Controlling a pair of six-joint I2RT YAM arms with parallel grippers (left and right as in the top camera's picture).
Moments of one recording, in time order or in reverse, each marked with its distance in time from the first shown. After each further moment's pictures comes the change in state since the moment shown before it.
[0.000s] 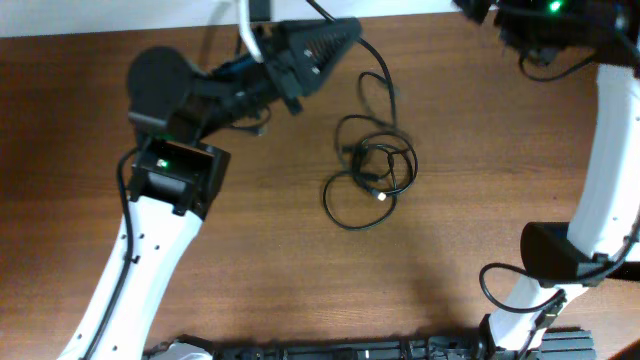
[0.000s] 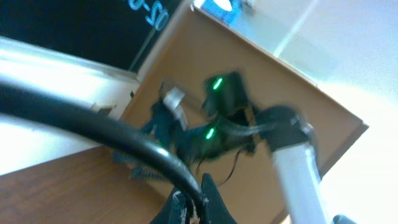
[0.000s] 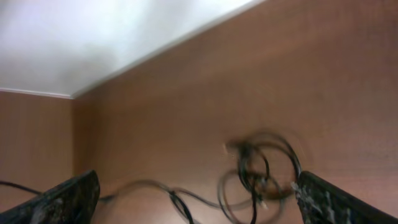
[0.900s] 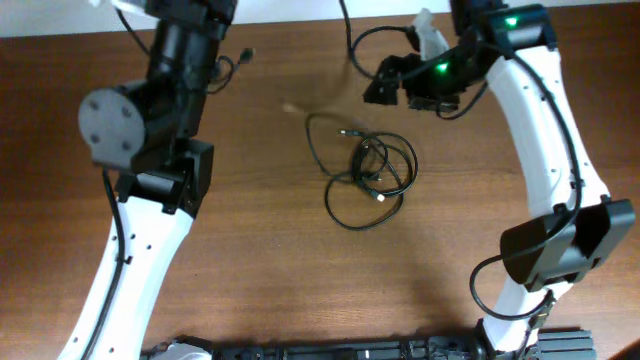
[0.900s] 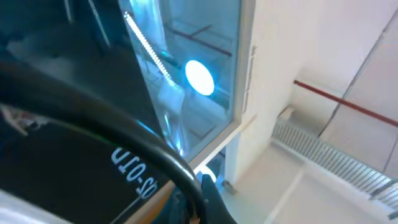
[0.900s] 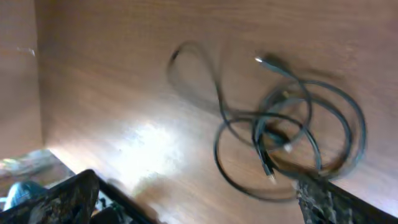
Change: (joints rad) left arm 0.037 -0.007 0.001 0.397 -0.644 -0.412; right arm 0.216 0.011 -0.539 0.203 -0.131 -0.306
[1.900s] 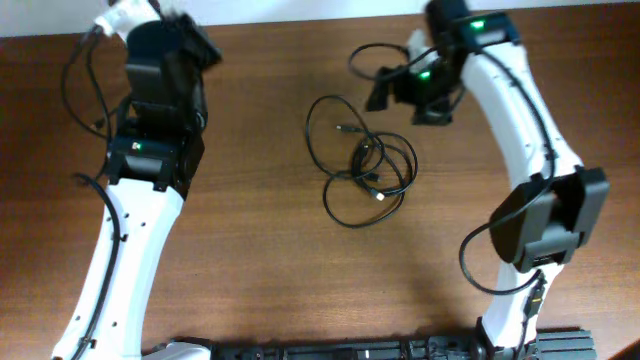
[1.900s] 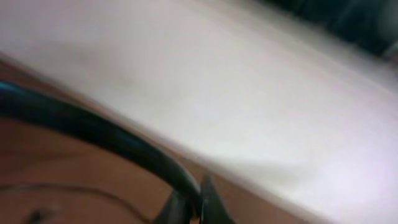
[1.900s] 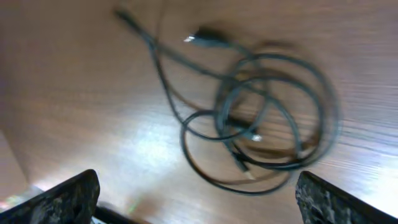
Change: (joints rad) left arm 0.105 0.057 0.008 -1.008 -0.538 0.761; right arm -0.048 0.104 -0.046 -0.003 0.114 0.170
